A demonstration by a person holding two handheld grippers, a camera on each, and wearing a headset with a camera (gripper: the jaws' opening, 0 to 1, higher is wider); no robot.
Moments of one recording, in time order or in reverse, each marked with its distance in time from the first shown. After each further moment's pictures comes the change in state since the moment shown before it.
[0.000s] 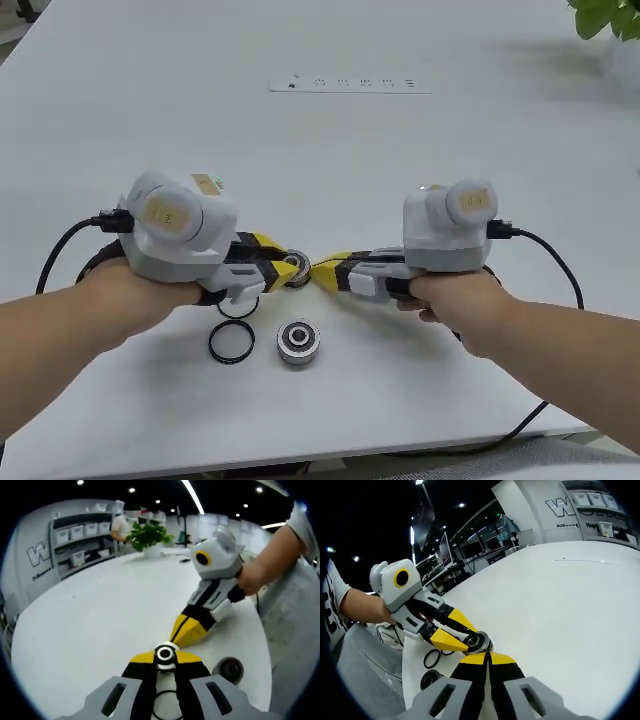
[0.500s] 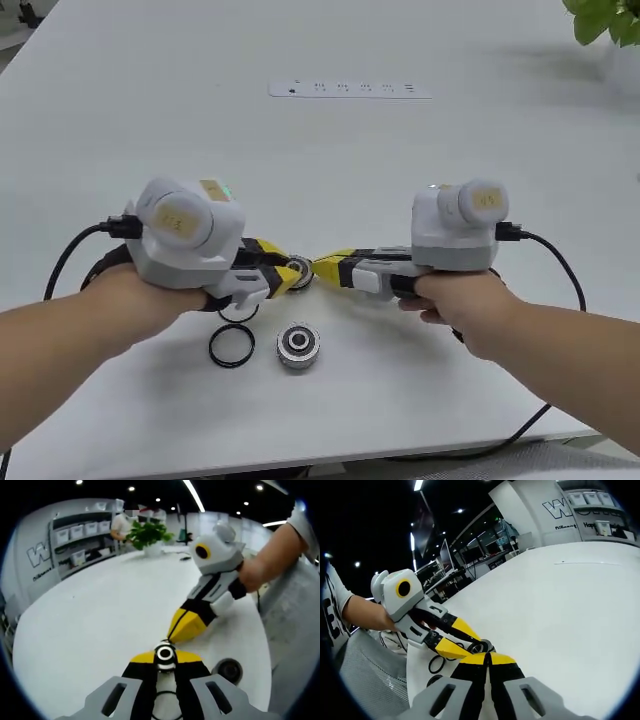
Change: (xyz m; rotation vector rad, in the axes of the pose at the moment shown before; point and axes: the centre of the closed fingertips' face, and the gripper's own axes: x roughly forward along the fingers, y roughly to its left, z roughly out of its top) left arm 0.001 -0.003 0.000 0.008 0.021 0.016; right arm -0.003 0.009 0.006 -0.006 -0.020 0.012
